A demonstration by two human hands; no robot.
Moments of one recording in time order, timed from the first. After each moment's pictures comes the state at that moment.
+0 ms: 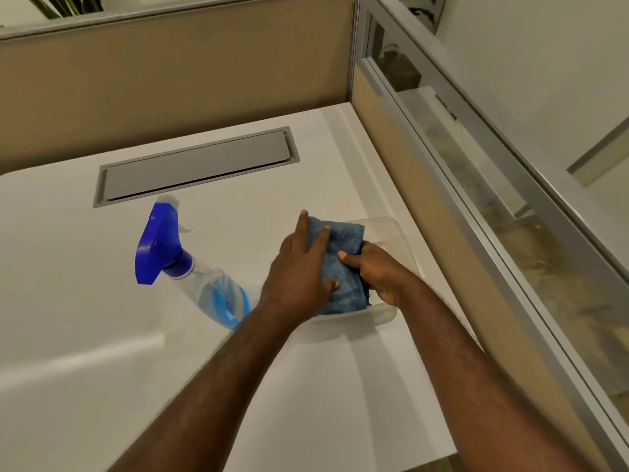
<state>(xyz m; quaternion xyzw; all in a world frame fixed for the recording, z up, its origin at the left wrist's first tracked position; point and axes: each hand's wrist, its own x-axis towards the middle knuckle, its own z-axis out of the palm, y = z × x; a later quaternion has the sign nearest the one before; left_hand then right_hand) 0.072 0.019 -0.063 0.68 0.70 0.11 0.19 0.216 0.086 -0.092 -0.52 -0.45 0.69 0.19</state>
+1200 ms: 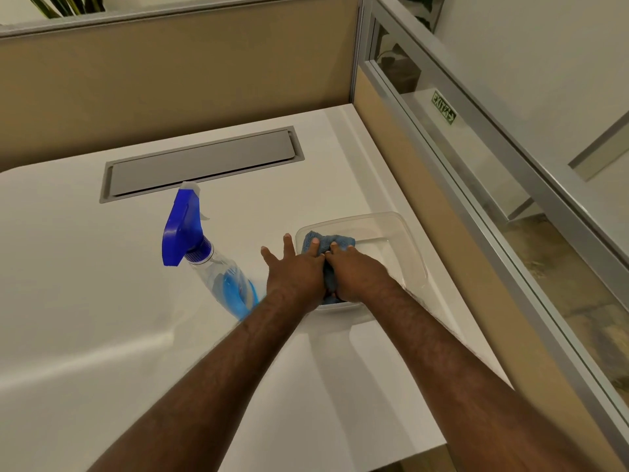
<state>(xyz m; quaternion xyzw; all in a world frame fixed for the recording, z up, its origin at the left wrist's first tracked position) 0.064 0.021 -0.078 0.69 0.69 -0.17 0.14 0.177 0.060 -0.087 -0.49 -0.82 0.23 -0.16</state>
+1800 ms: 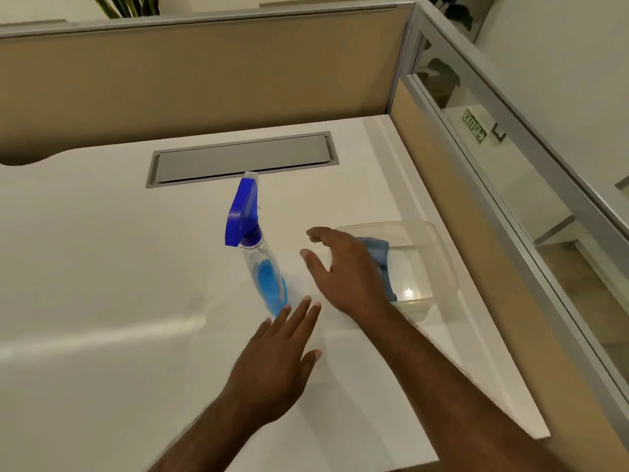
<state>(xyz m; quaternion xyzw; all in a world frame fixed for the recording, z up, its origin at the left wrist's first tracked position) 0.021 -0.130 -0.062 0.66 0.71 0.00 0.24 0.121 0.003 -0.043 -0.50 -0.77 0.31 0.26</state>
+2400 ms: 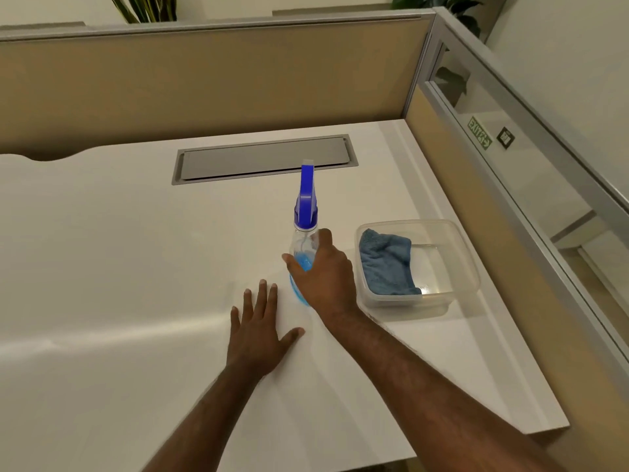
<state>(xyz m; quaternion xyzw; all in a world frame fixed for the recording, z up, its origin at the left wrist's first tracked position) -0.062 -0.134 -0.146 0.56 0.80 0.01 0.21 0.041 -0.032 -0.072 -0.56 -0.71 0.29 0.30</state>
